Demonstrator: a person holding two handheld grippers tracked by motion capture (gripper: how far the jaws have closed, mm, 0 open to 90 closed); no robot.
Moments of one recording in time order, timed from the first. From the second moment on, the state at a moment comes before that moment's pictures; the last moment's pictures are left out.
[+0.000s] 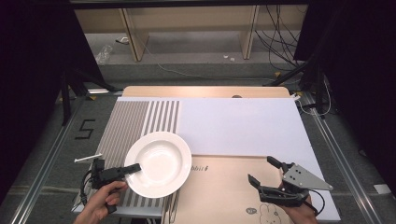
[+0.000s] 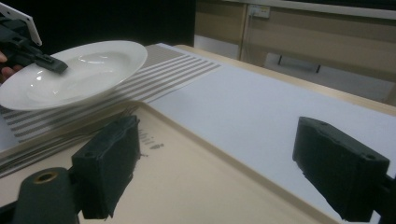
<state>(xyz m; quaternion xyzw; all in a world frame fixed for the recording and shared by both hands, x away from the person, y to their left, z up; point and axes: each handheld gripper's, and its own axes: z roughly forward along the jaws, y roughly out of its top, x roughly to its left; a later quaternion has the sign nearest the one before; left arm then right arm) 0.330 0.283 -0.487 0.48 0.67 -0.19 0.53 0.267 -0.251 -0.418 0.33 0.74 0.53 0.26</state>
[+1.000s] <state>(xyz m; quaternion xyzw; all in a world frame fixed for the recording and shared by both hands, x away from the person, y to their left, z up) 0.341 0.211 -0.486 0.57 0.62 -0.24 0.49 0.268 -0.252 -0.418 0.34 0.73 0.53 0.26</state>
